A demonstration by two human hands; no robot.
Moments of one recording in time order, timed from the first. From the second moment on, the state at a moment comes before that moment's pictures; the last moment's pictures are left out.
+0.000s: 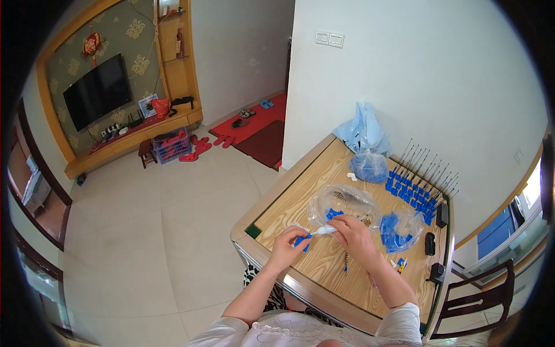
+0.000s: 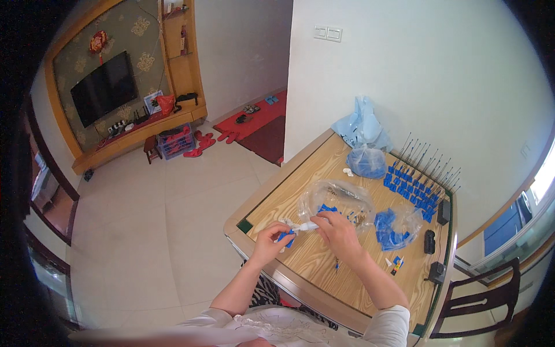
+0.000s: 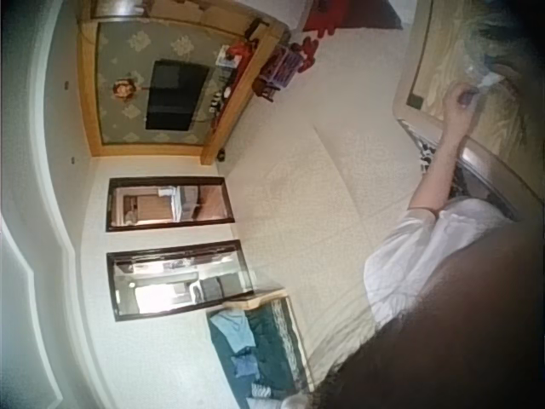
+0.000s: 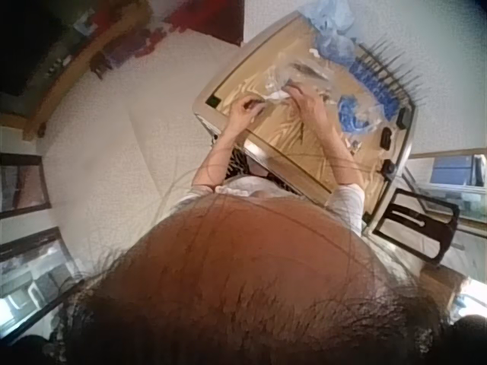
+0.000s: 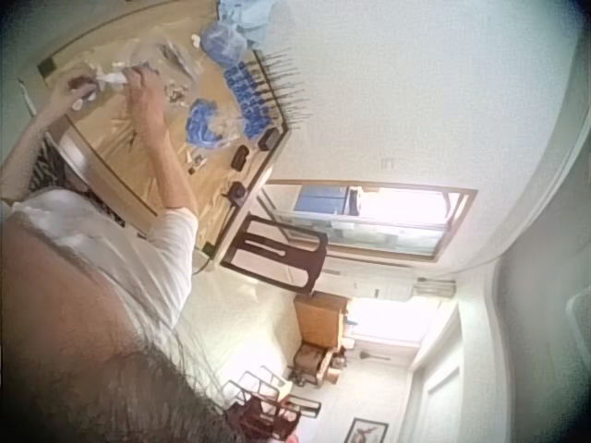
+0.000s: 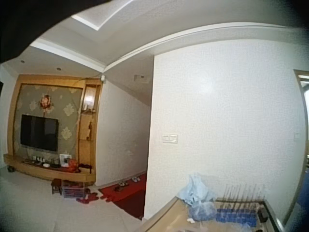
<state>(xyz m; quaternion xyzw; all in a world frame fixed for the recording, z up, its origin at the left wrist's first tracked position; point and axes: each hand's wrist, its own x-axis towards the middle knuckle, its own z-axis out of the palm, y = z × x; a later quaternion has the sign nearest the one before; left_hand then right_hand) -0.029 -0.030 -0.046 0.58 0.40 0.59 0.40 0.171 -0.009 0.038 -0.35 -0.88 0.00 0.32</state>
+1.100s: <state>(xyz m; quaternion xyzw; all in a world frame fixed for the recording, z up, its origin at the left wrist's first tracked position) -0.028 -0.031 -0.043 0.59 0.41 0.57 0.41 0.172 -0.008 0.041 -0.34 -0.89 -0.04 0.32</state>
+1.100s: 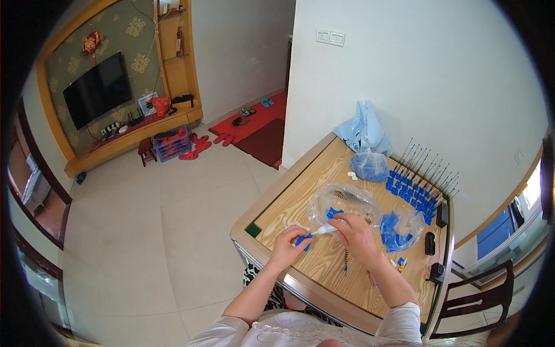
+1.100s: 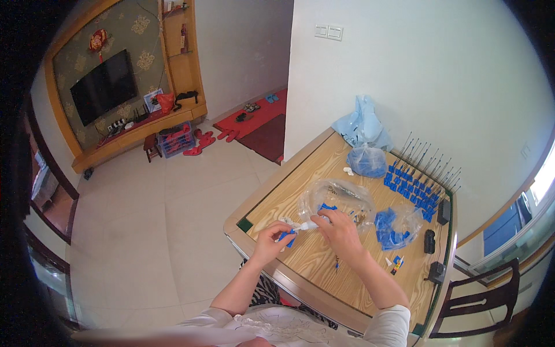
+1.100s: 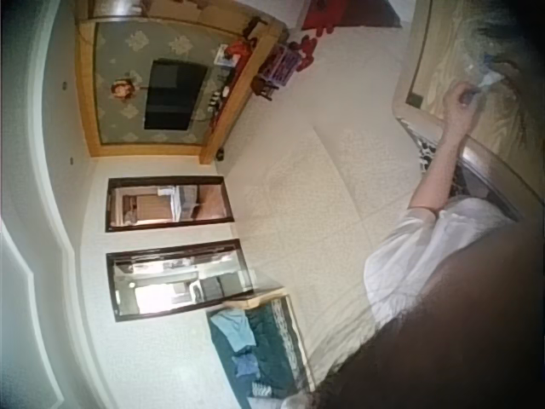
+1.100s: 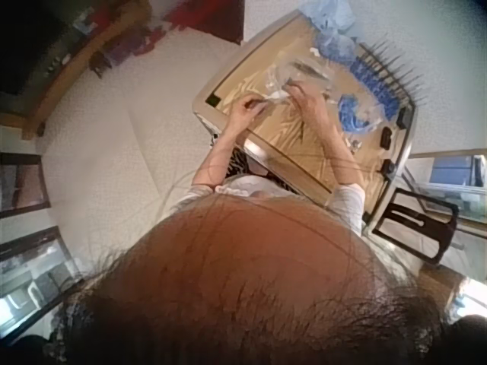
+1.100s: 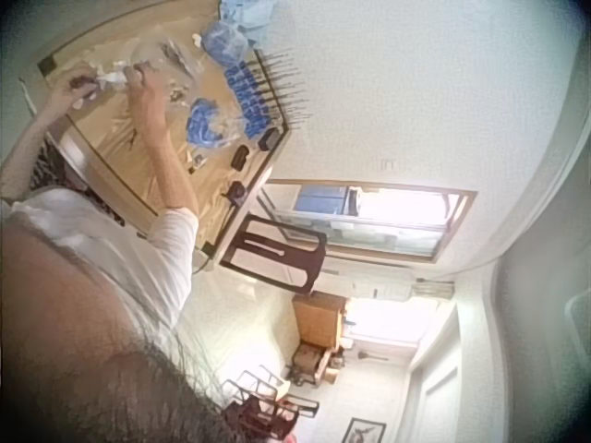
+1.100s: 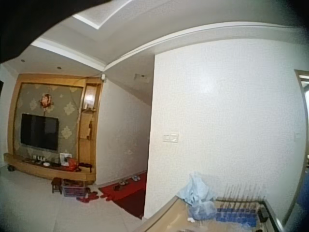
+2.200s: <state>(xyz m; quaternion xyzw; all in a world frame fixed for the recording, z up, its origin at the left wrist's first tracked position) -0.027 -0.031 -0.045 0.57 0.39 0.58 0.43 0.172 -0.014 0.049 -0.33 -0.89 -0.05 0.32</state>
